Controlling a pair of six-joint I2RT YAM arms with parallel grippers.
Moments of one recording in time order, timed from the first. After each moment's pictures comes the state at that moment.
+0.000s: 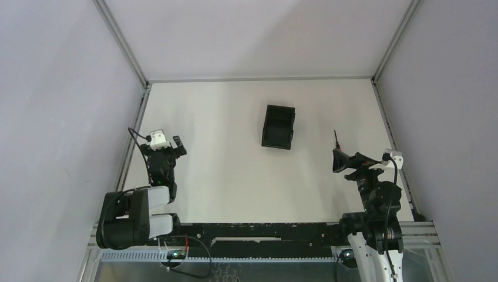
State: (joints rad) left arm 0.06 1.26 0.15 1.02 -0.18 -0.04; right arm 0.07 0.04 0.45 -0.44 -0.01 0.43
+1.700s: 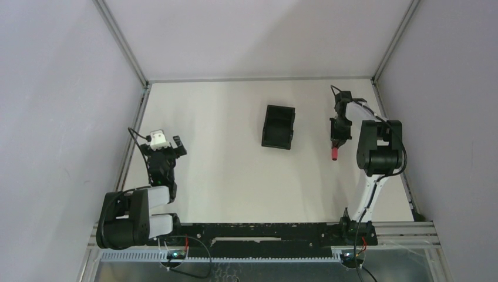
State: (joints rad) left arm 0.06 1.26 0.15 1.02 -0.18 -0.04; right arm -0.03 1.98 1.39 -0.86 0.07 0.13
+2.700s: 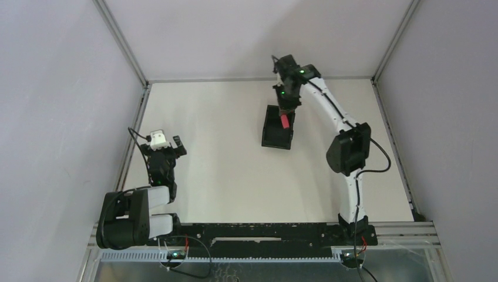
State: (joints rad) left arm 0.06 1.26 0.15 1.02 -0.18 -0.04; right arm 0.39 2.08 2.15 -1.23 0.02 0.19
